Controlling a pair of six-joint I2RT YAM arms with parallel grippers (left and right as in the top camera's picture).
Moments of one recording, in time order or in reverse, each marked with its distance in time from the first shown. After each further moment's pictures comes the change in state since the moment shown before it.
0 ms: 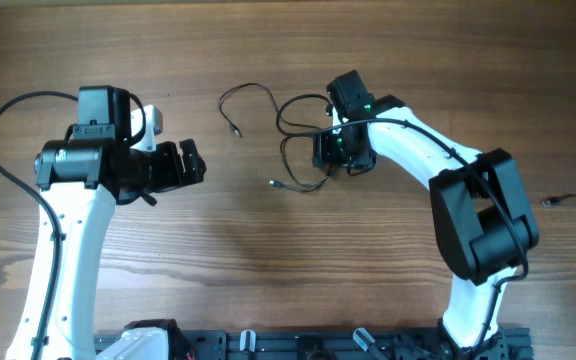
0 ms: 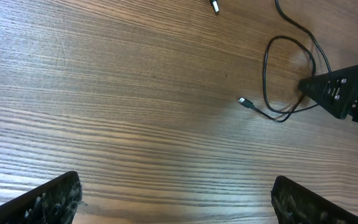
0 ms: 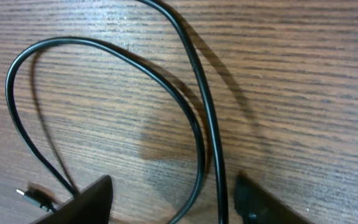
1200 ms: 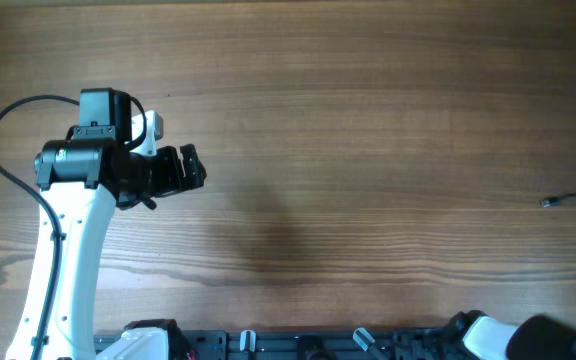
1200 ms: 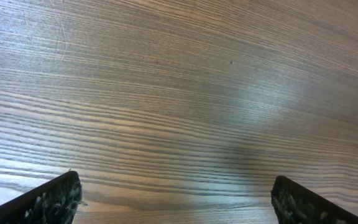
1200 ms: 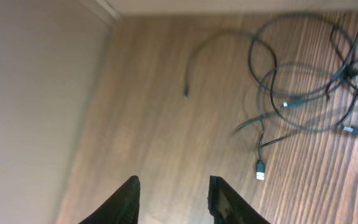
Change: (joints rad) left arm 0.000 0.001 0.000 -0.041 0.000 0.000; right arm -1.124 -0.564 0.369 -0.403 0.229 0.290
